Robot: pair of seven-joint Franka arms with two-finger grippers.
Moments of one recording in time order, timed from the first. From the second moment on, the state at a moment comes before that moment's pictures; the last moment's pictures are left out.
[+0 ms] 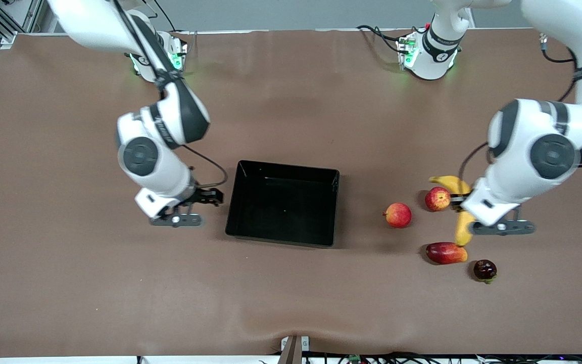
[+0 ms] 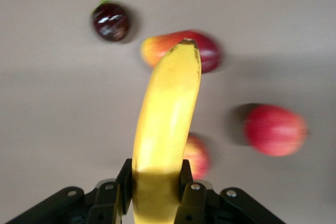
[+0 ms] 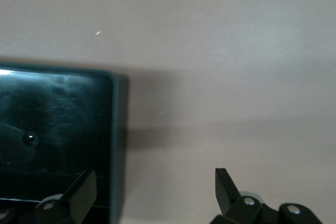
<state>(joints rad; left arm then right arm) -0.01 0.33 -0.09 -1.76 0.14 2.04 -0.14 0.46 0.49 0.00 -1.65 0.04 2.12 0.48</state>
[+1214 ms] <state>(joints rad) 0.19 0.39 -0.10 -2.07 0.17 2.55 -0.02 0.54 0.64 0.00 -1.65 0.04 2.19 0.64</state>
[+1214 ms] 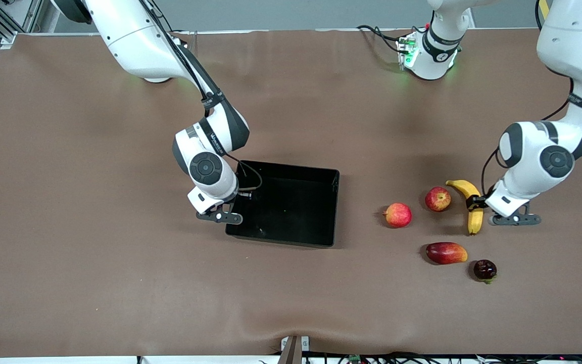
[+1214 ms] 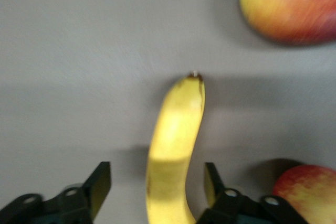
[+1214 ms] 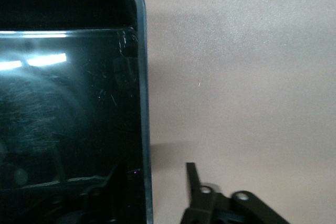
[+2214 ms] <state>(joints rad) 0.18 0.10 -0.17 -1.54 0.10 1.73 -0.02 0.44 0.49 -0.03 -1.63 0.04 2.02 0.61</state>
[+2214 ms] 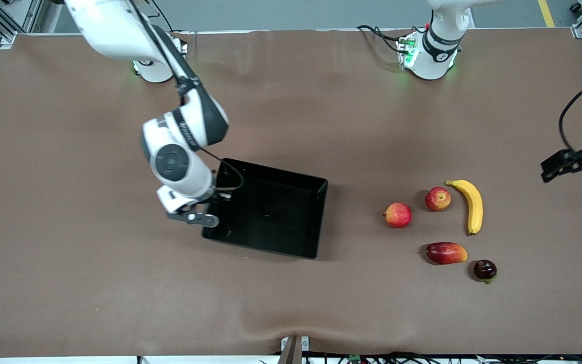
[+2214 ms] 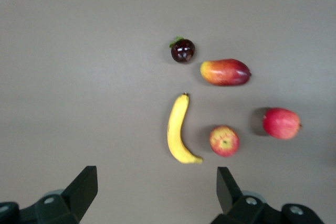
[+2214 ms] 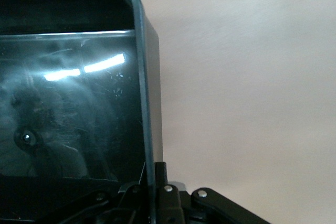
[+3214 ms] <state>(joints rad) 0.03 -0.05 -0.09 -1.52 0.06 1.42 -0.05 -0.09 0.41 -0.04 -1.72 0.04 2.01 -0.11</state>
